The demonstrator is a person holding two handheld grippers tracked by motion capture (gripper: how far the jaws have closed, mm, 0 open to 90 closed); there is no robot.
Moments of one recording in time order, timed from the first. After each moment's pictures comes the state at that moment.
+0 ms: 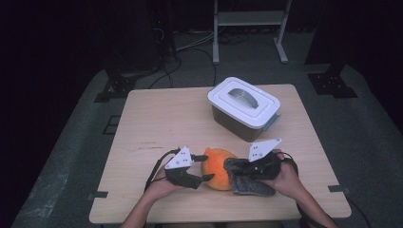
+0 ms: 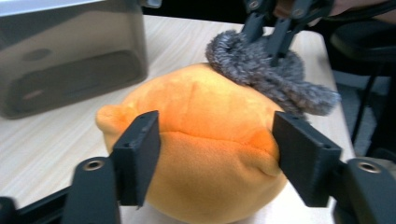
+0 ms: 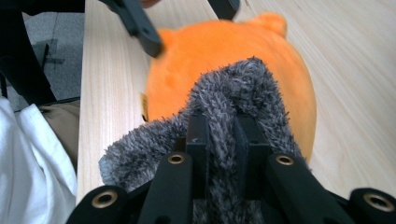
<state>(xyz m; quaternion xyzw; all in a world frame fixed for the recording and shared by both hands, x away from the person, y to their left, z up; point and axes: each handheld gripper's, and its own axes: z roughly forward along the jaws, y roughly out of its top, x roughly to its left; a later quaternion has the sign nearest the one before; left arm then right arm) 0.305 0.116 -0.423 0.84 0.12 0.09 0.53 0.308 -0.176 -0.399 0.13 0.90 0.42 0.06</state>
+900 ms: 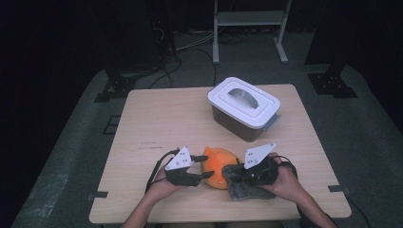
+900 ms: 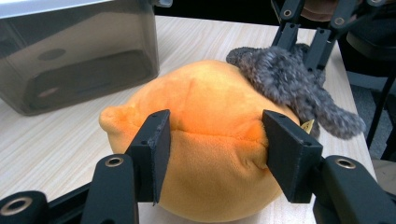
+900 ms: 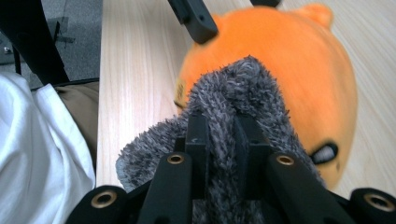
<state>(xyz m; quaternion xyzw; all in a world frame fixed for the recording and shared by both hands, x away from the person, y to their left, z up) 0.305 0.116 -0.427 0.83 0.13 0.12 0.52 0.297 -0.167 -0.399 0.10 0.91 0.39 0.05</state>
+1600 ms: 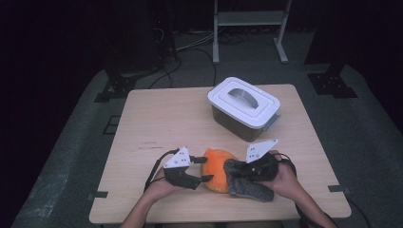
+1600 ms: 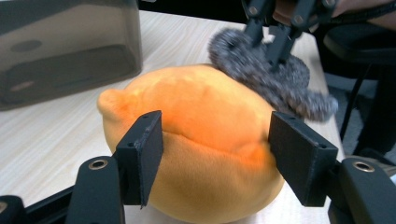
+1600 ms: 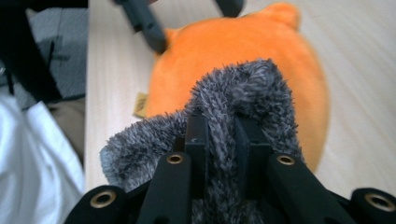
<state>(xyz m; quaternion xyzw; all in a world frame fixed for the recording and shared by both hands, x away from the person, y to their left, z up) 0.305 0.119 -0.426 0.84 0.13 0.07 0.53 0.306 -0.169 -0.402 0.13 0.90 0.41 0.05</state>
